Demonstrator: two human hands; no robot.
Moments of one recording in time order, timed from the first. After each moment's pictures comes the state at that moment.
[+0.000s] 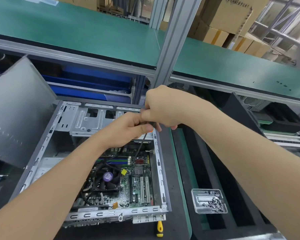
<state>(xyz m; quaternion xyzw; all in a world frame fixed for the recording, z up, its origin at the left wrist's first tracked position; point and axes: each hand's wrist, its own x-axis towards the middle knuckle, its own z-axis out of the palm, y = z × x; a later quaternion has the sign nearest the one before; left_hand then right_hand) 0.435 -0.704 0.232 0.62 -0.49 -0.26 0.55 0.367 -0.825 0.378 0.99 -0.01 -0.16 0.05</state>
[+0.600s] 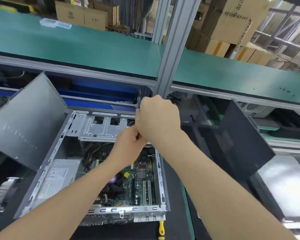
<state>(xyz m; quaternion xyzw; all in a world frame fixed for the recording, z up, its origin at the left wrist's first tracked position) 0.378 -0.708 0.223 0.77 -0.29 -0.07 0.57 0.342 -0.790 0.342 0.98 -0.13 0.15 0.08</state>
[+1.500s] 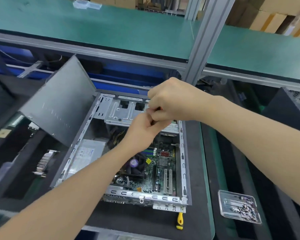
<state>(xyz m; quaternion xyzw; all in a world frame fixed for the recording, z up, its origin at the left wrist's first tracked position) 0.381 -0.685 0.238 0.76 -0.25 -0.13 0.58 0.374 -0.818 0.355 0.94 0.33 0.07 0.09</state>
